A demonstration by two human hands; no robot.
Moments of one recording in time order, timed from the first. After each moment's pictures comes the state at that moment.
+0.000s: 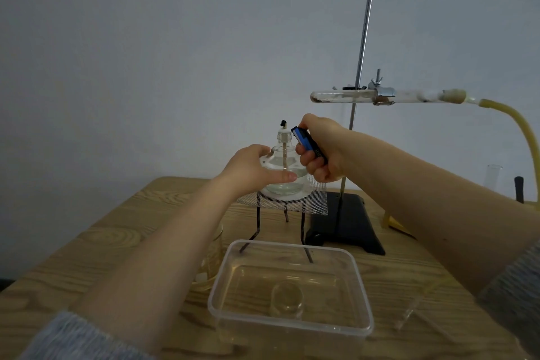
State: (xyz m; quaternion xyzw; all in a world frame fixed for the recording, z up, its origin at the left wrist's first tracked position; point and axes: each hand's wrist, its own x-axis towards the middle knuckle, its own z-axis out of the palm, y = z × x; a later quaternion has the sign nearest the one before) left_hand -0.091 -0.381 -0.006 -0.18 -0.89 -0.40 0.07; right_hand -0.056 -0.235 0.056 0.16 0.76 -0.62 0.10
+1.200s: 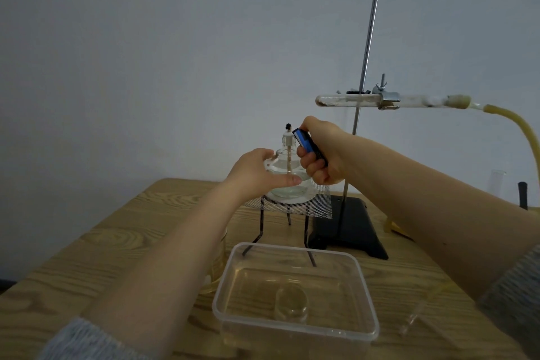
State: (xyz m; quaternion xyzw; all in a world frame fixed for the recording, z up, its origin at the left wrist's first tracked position) left_hand -0.091 -0.382 -0.010 -0.19 -0.89 -0.42 0.08; right_hand -0.057 -0.242 0.056 0.16 0.75 -0.63 0.10
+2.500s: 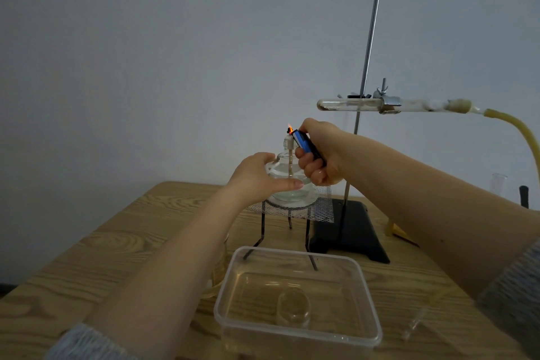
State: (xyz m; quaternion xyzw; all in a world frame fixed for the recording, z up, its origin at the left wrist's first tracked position) left_hand -0.092 -0.383 -0.012 -0.19 -0.88 -0.42 0.09; right_hand -0.058 -0.246 0.060 0.16 0.74 -0.64 0.12
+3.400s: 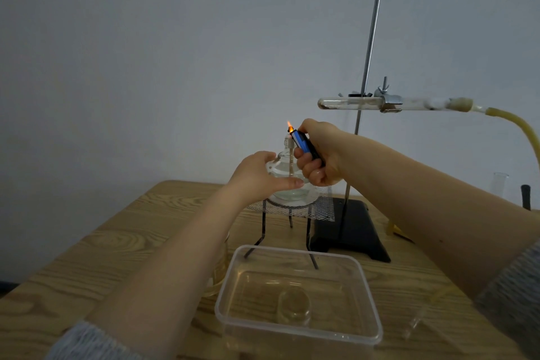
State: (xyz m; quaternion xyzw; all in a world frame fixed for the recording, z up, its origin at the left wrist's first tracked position) left_hand -0.092 -0.382 -0.012 -0.19 -0.89 -0.41 0.09; right_hand -0.058 -0.248 0.059 0.15 0.73 -0.65 0.14
